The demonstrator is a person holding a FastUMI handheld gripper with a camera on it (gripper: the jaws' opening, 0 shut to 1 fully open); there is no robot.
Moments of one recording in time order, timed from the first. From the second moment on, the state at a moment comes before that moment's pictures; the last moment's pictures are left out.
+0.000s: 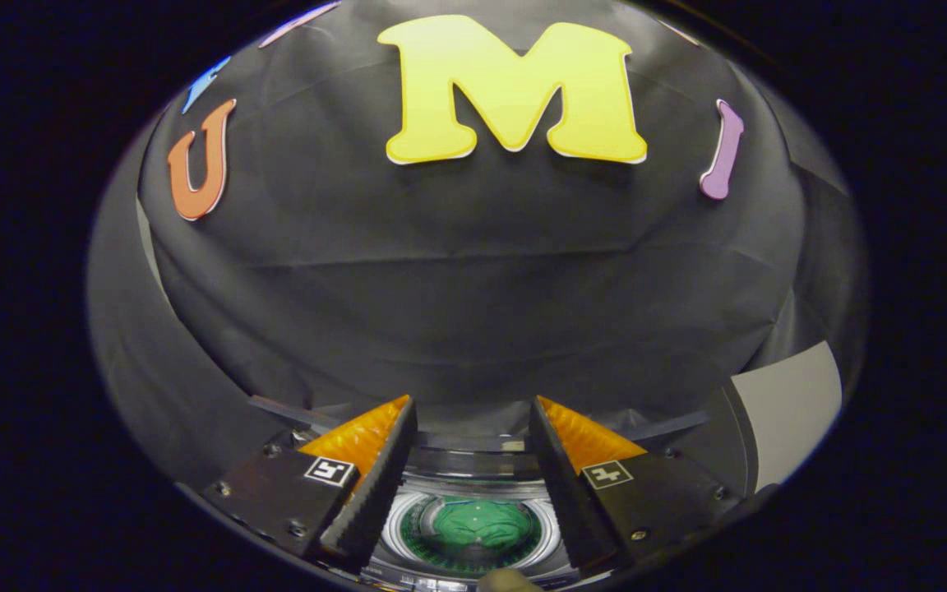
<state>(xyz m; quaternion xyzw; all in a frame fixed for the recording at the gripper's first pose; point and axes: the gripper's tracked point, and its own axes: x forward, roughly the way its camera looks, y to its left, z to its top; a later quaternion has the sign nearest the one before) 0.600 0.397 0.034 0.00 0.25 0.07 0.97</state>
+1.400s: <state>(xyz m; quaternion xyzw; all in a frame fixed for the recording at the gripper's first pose) 0.576 0.383 0.044 -0.01 0.21 0.05 0.98</state>
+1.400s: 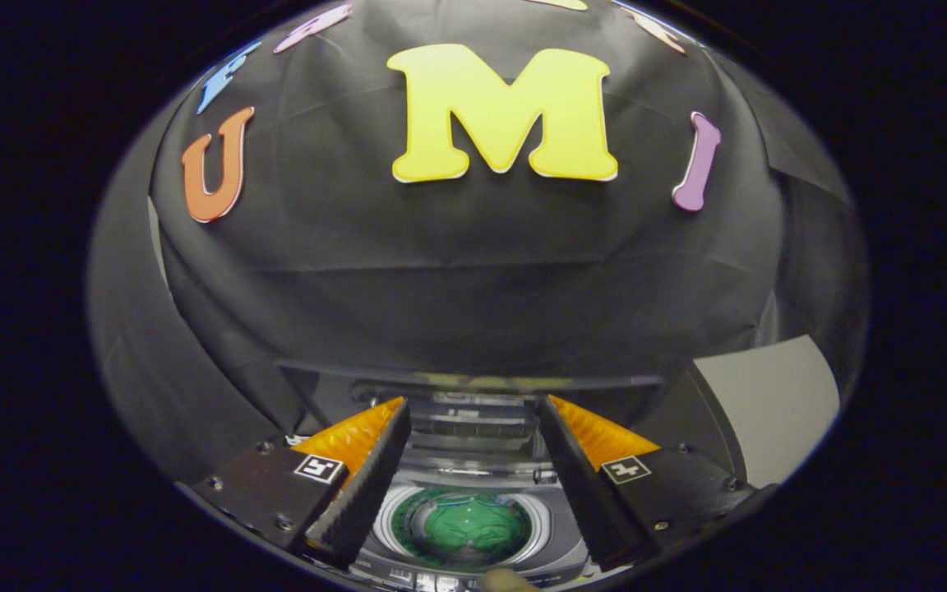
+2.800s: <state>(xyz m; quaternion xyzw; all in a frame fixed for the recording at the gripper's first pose) 0.536 0.388 0.015 0.00 0.20 0.06 0.98</state>
